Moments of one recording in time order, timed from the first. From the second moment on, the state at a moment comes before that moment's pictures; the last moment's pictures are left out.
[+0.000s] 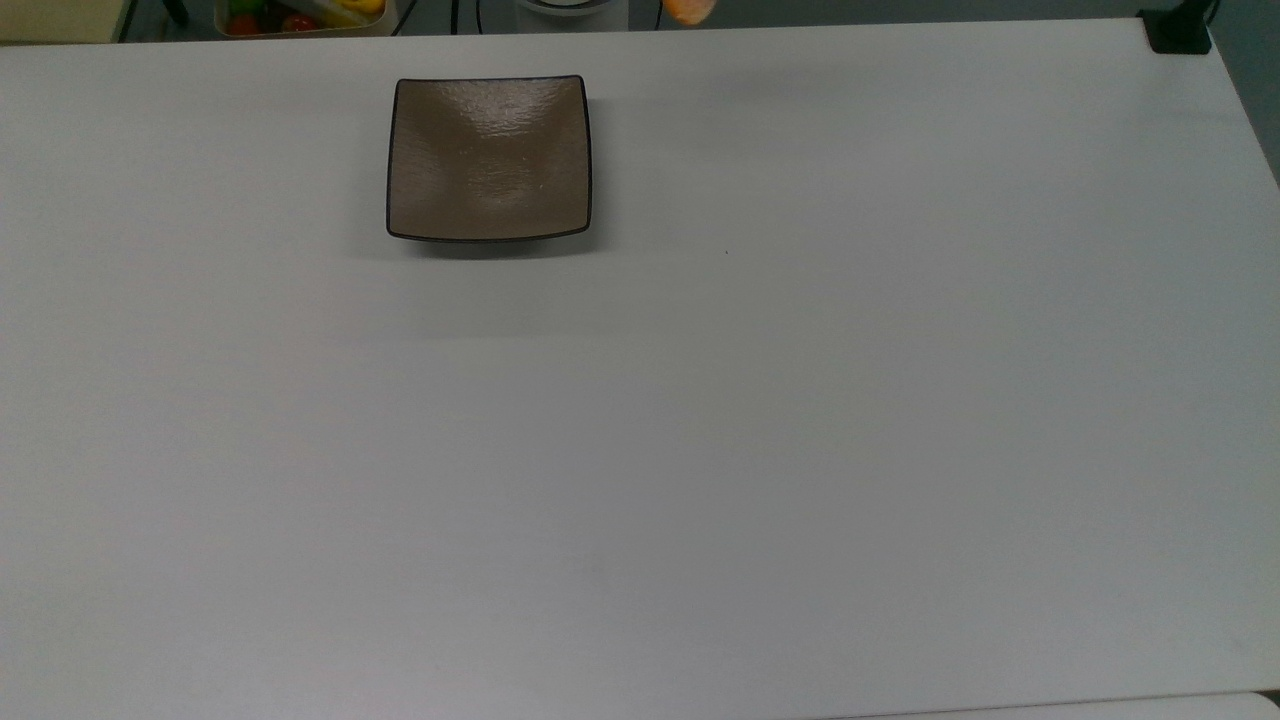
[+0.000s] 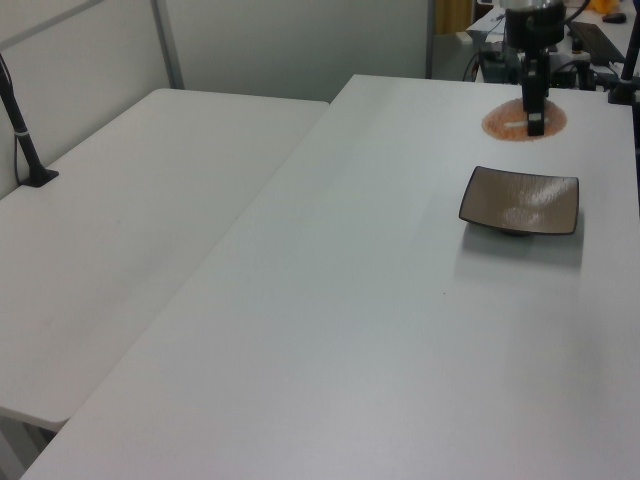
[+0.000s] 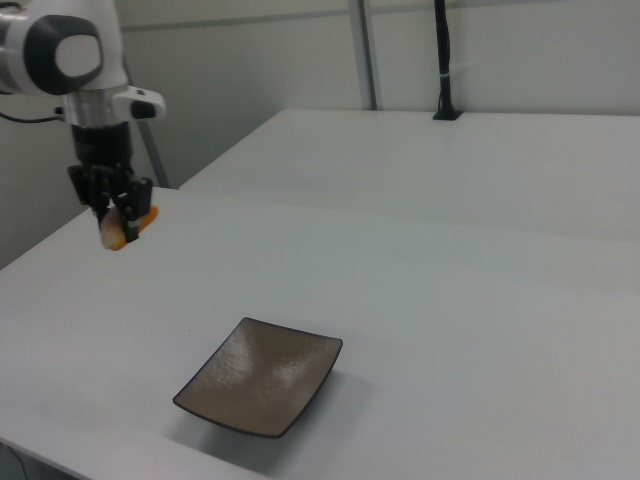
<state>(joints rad) 0.33 -0.15 -0.05 -1.78 0.12 1.48 0.15</state>
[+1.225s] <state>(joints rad) 0.23 -0.02 -0.39 -2.03 0.22 1.65 -0.15</state>
